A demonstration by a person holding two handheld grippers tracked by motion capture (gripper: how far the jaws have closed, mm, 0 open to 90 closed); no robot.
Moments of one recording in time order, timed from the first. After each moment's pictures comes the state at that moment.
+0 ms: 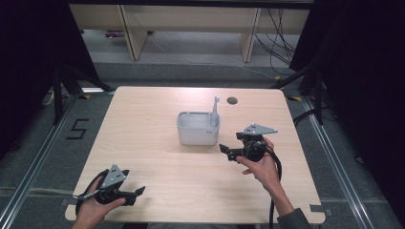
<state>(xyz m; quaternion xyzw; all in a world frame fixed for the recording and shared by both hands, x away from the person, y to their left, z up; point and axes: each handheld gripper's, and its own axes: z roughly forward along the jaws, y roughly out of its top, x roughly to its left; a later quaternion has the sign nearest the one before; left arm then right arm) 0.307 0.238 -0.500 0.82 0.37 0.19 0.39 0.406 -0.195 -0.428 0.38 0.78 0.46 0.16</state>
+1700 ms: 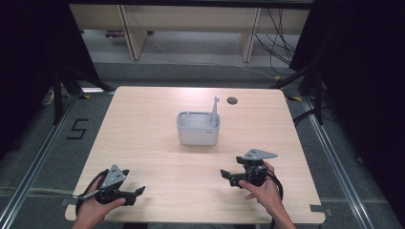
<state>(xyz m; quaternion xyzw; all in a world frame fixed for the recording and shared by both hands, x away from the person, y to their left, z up) 0.307 0.238 -0.500 0.82 0.37 0.19 0.40 0.358 -0.202 -0.478 0.39 0.80 0.45 0.10</state>
